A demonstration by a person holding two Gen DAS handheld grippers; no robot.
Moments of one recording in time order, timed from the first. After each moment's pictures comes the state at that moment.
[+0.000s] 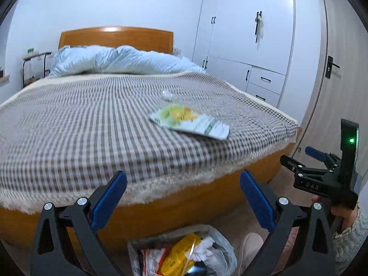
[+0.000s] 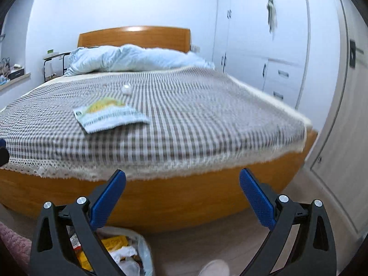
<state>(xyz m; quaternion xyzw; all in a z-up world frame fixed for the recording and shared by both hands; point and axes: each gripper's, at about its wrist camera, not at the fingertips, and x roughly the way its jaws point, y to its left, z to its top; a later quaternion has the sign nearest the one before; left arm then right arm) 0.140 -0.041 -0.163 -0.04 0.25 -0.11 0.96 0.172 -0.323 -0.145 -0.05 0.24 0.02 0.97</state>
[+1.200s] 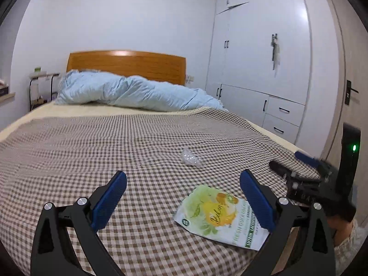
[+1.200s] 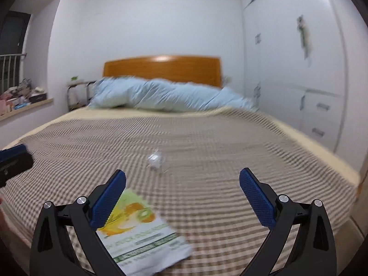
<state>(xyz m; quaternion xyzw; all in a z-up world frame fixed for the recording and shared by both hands) 0.287 -0.013 -0.091 -0.05 0.19 -0.07 0.98 0.331 -0.260 -0.081 -0.02 0.18 0.13 0.98</state>
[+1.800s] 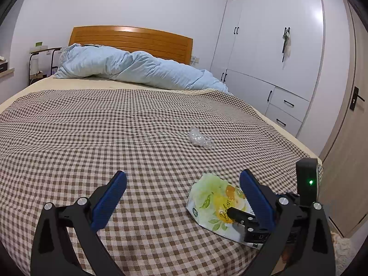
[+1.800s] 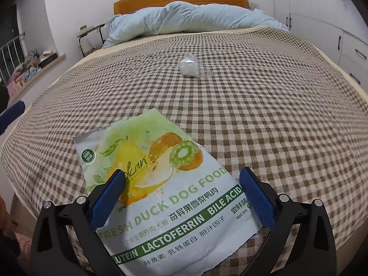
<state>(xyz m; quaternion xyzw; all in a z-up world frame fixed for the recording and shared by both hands) 0.301 0.012 -0.121 -0.09 0.25 -0.07 0.96 0.364 -0.211 -0.161 0.00 0.39 0.20 0.90</state>
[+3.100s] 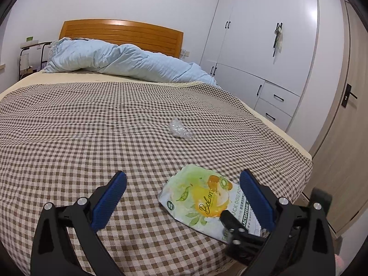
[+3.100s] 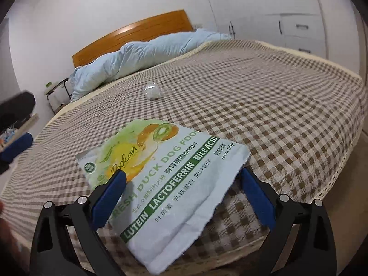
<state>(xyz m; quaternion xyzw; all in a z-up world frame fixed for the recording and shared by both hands) 0.303 -0.019 -0.125 -0.09 0.27 -0.11 0.95 0.284 -0.234 -0.169 0.12 0.30 0.06 0.95</state>
